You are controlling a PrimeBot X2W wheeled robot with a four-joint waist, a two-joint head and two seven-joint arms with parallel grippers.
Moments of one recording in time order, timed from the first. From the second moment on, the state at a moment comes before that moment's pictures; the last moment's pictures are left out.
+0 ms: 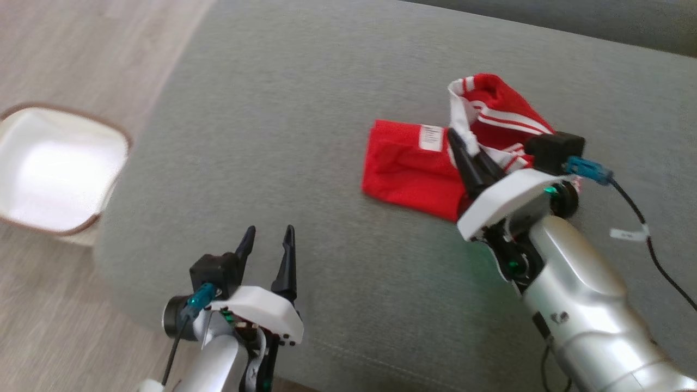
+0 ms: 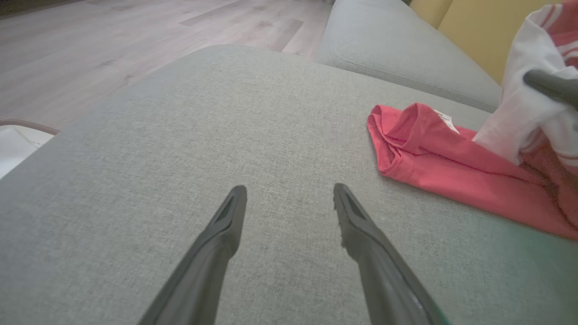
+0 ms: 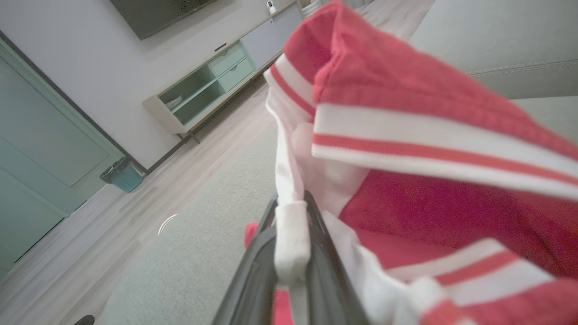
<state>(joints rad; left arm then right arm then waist) -0.18 0.04 -0.44 0.41 -0.38 0.17 -0.25 -0.58 -0.13 0.50 0.65 0.70 0.12 -0.07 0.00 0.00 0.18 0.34</state>
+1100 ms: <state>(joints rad) -0.18 0.04 -0.35 0.39 -0.26 0.21 -0.25 -0.43 -0.10 0.04 0.64 0.30 0.12 -0.25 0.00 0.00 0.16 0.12</state>
